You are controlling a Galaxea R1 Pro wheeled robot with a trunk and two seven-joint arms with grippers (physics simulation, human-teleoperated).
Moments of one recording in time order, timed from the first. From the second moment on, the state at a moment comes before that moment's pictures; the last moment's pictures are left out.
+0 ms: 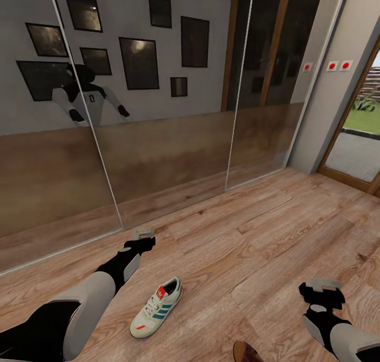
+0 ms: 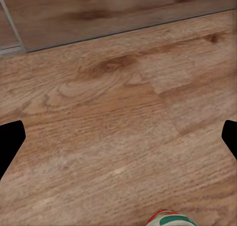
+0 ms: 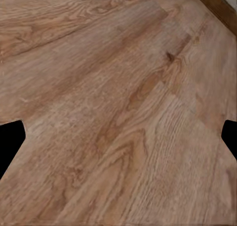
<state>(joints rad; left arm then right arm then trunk) -0.92 -0.07 0.04 -0.20 0.09 0.00 0.11 -0.72 -0.24 0.25 -0.02 -0.20 -0.30 -0.45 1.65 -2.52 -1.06</state>
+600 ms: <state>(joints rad) -0.92 -0.07 0.04 -0.25 0.09 0.00 0.02 -0.73 -0.22 0.41 -0.02 -0.11 0.10 0.08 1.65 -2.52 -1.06</state>
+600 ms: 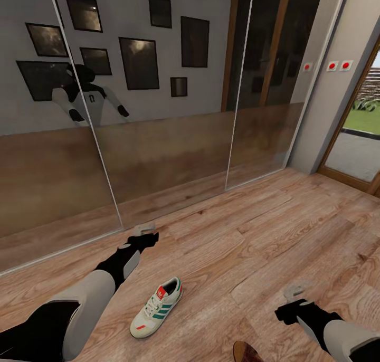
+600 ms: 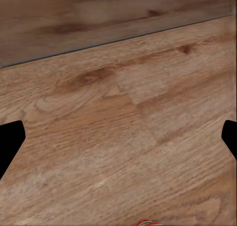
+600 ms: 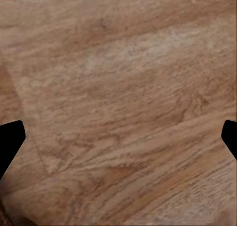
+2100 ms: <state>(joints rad) -0.92 -0.07 0.04 -0.31 0.09 0.02 0.00 -0.70 -0.13 0.50 0.06 0.13 -0.01 0.32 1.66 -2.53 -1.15</state>
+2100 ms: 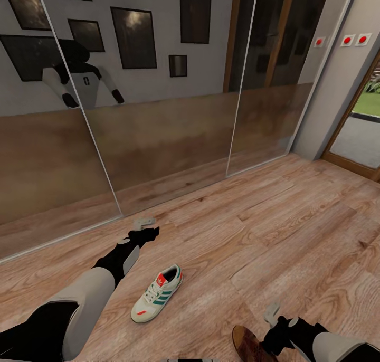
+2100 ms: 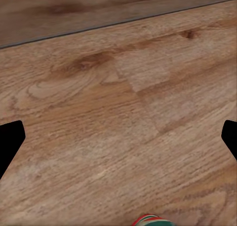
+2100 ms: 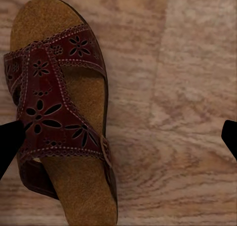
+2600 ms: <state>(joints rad) -0.92 -0.07 0.04 -0.31 0.09 0.02 0.00 -0.69 -0.10 0.50 0.06 0.13 -0.06 0.39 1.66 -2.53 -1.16</state>
